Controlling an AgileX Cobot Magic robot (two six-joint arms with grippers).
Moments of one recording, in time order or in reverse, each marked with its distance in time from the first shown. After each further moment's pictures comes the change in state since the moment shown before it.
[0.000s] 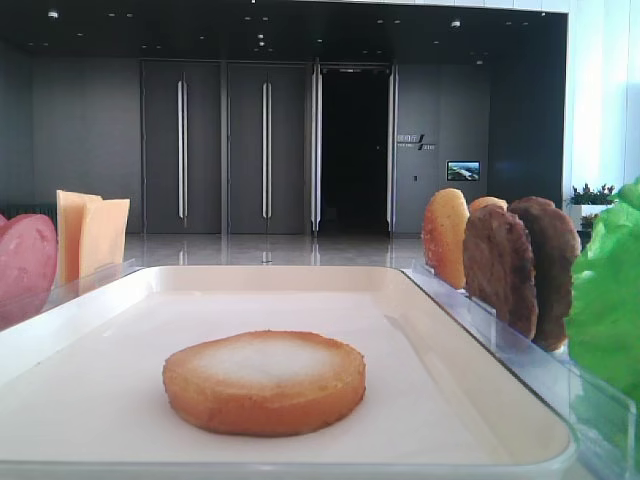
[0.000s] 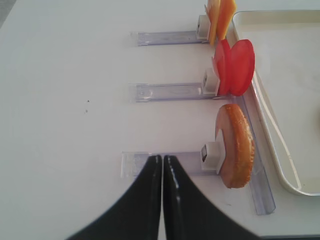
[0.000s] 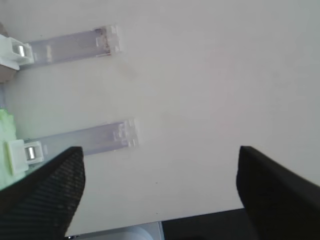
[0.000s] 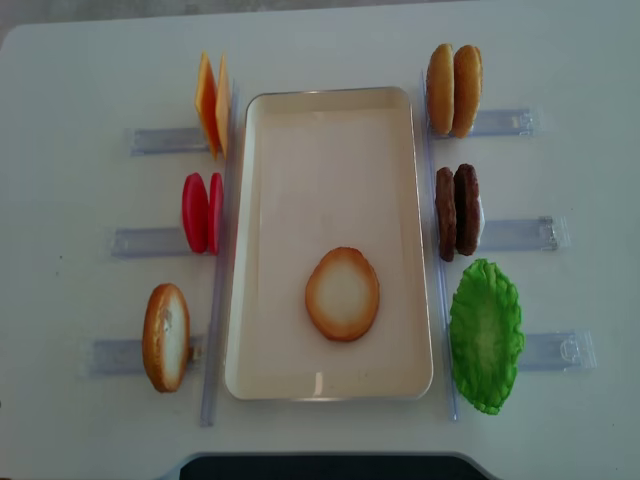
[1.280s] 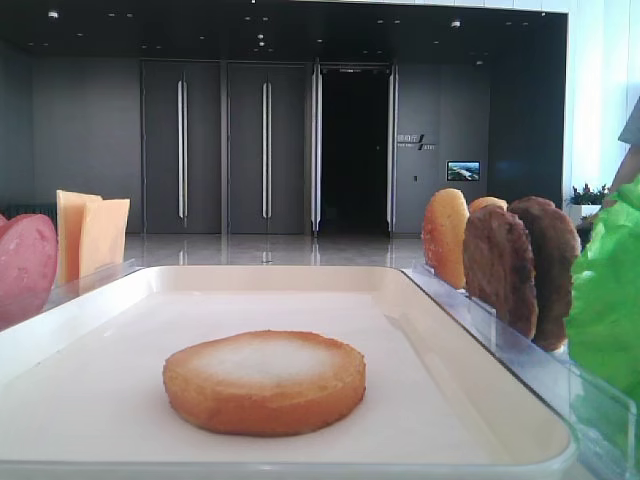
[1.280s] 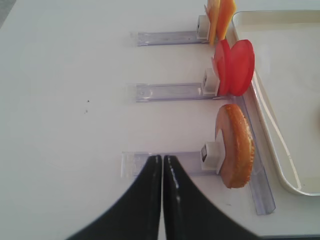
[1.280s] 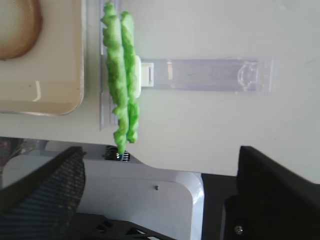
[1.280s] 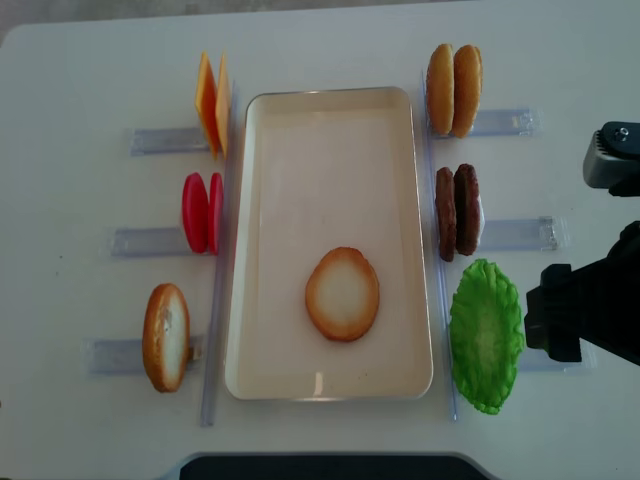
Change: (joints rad) left arm 0.000 0.000 0.000 0.000 0.000 0.000; right arm 0.679 0.216 0.000 -0.005 0.002 0.488
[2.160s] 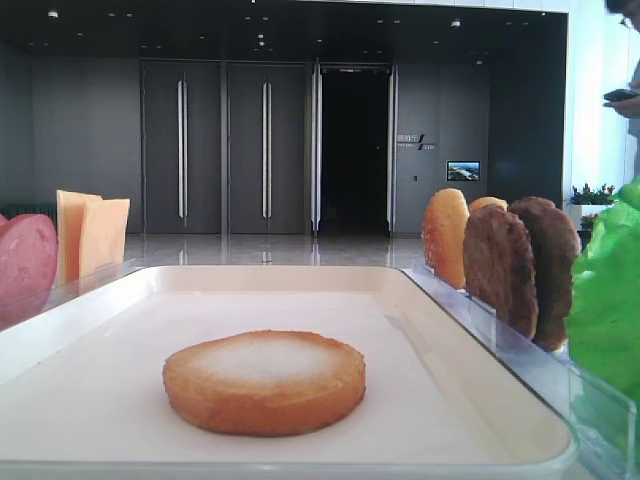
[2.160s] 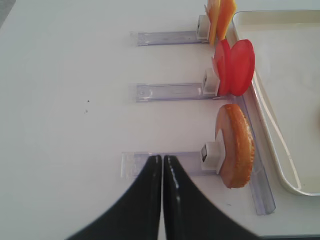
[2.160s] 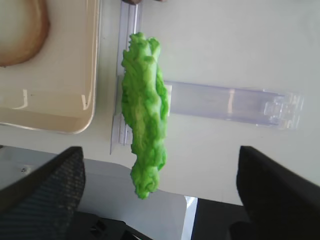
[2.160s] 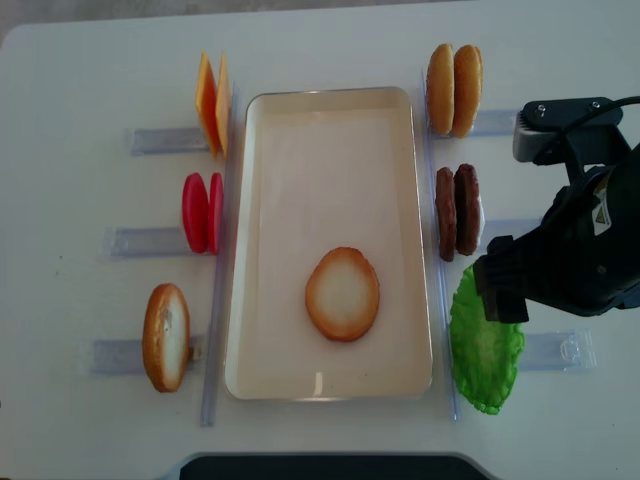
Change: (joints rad) left arm 0.000 0.000 0.000 0.000 0.000 0.000; right arm 0.002 0.216 -0.083 0.030 -0.067 -0.106
